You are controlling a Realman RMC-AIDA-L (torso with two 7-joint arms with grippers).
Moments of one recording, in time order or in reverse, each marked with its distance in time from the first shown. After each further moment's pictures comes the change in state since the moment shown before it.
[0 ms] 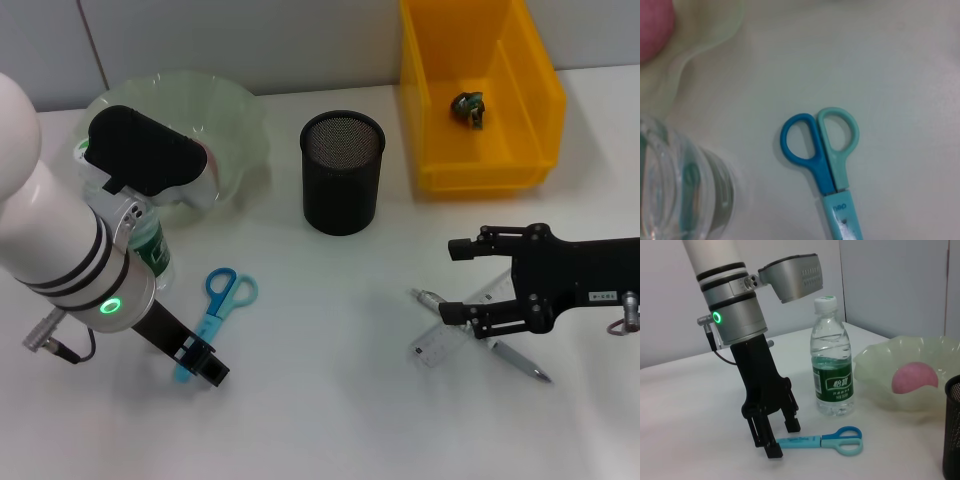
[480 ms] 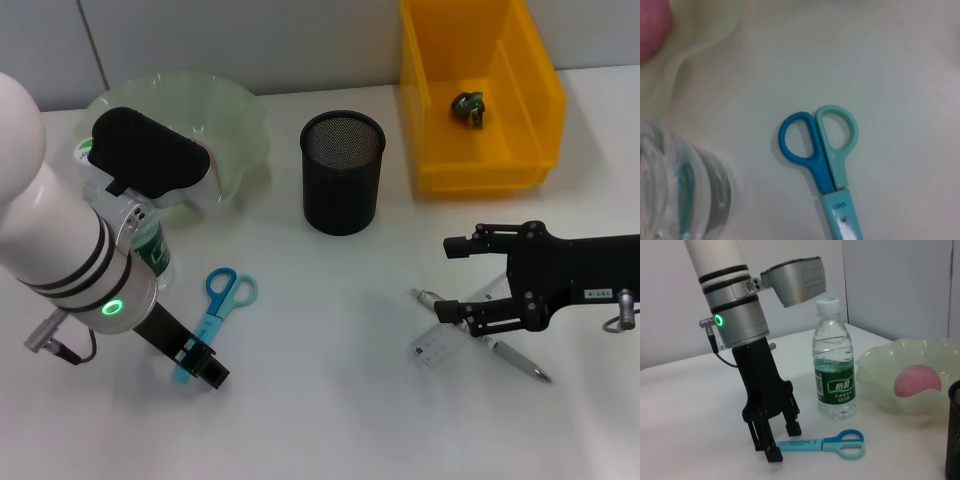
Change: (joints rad) left arm -0.004 0.000 0.008 -0.007 0.000 -0.001 0.002; right arm 0.008 0.002 -0.004 0.000 0.002 0.002 0.000
